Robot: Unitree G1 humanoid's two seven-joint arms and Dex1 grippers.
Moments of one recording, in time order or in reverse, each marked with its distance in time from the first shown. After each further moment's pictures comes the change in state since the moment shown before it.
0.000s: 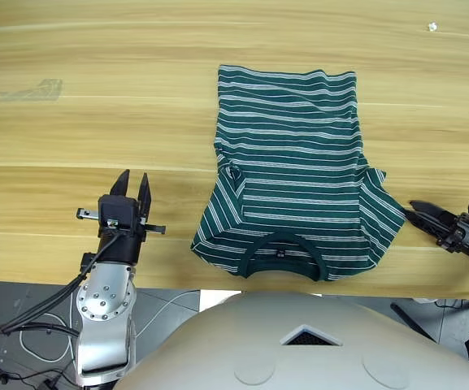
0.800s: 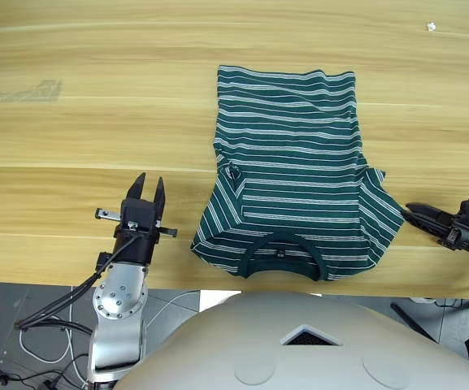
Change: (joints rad) left arm 0.000 -0.024 -0.068 0.023 0.098 -0.039 0.001; right arm 0.001 -0.052 0.131 -0.005 -0.143 -0.273 -0.065
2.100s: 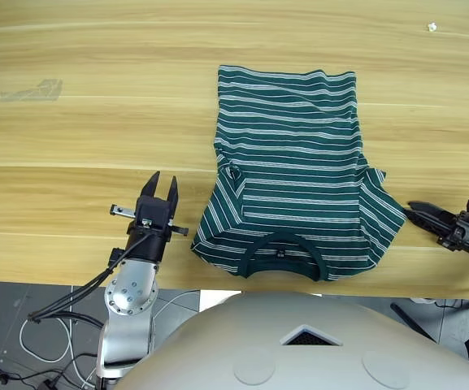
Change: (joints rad) left arm -0.020 -0.011 -0.059 -0.005 0.040 0.027 -0.006; right arm -0.029 0.009 -0.012 0.069 0.111 0.144 0.075
